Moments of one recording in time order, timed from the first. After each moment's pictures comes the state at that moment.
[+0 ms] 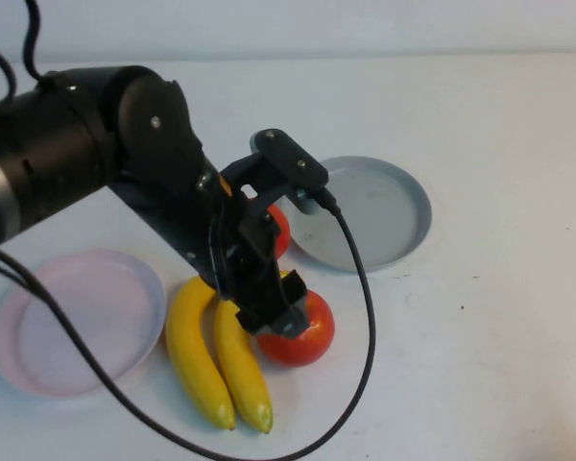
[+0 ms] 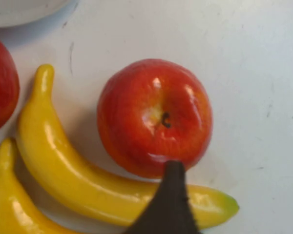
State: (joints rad) right arm 0.06 -0.01 0.02 0.02 0.35 0.08; left arm -0.62 1.62 -1.32 -0.32 1.05 0.60
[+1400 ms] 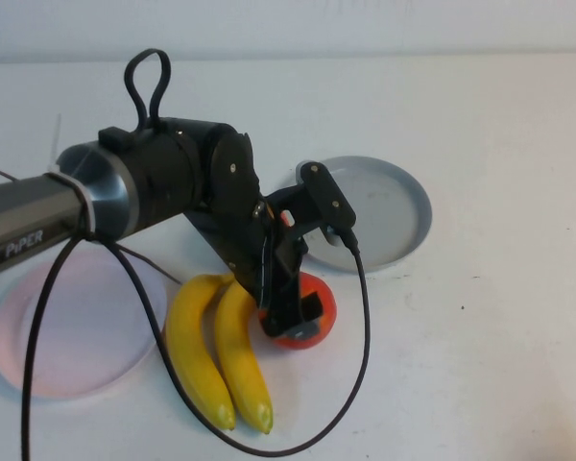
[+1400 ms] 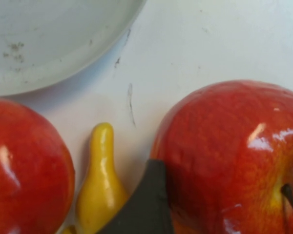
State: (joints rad) right arm 0.06 -0.01 0.02 0.02 0.35 0.08; left arm -0.63 1.86 -1.36 -0.24 0.85 0.79
